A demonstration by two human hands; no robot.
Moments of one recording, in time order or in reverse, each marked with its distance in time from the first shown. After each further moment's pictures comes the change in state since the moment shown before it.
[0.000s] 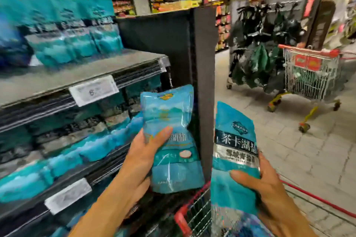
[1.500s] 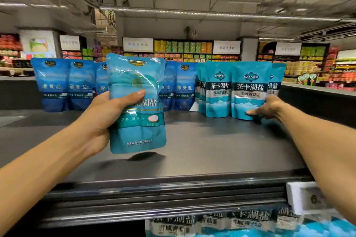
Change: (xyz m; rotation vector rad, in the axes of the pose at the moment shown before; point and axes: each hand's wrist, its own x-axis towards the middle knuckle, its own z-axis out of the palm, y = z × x) left_hand -0.058 0.299 -0.307 0.220 0.650 0.460; right_hand 0.413 -0.036 0.436 -1.122 -0.182 -0.116
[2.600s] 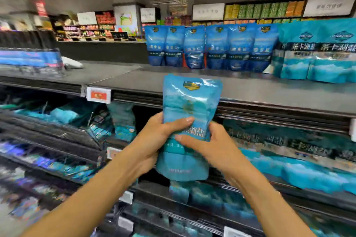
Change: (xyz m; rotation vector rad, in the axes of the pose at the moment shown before) left_hand -0.233 -0.041 -0.057 -0.014 0.098 -0.157; right_hand -0.436 -0.021 0.186 0.682 -0.882 -0.481
